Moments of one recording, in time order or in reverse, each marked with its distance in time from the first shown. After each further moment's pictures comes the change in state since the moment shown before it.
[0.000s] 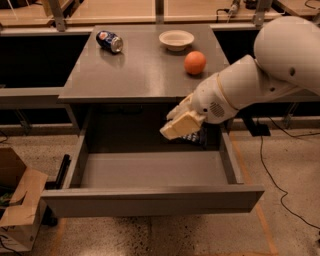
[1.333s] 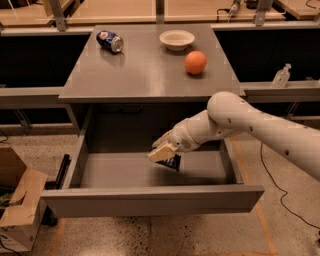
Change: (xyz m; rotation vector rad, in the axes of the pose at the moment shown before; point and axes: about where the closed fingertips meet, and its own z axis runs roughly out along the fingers) arm 0.090 -0.068 0.168 -0.091 -0.045 0.056
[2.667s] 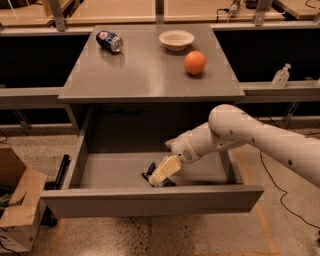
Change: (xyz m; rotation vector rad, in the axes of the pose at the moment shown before) arm 0.034 0.016 0.014 -0.028 0.018 0.094
